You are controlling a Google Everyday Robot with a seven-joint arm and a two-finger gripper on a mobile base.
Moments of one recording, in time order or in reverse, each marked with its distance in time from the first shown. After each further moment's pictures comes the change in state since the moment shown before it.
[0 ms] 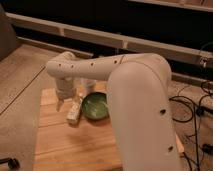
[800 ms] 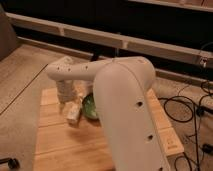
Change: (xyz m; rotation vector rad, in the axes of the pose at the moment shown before) arm -0.003 -0.005 0.031 0.038 0.087 0.031
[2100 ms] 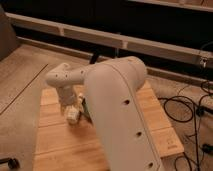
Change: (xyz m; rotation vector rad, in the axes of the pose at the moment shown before) arm -0.007 -0.009 0.039 0.083 -0.019 0.284
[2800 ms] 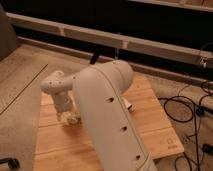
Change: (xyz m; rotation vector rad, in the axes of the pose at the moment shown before) arm 0.005 0.030 0.041 0.024 0.041 -0.022
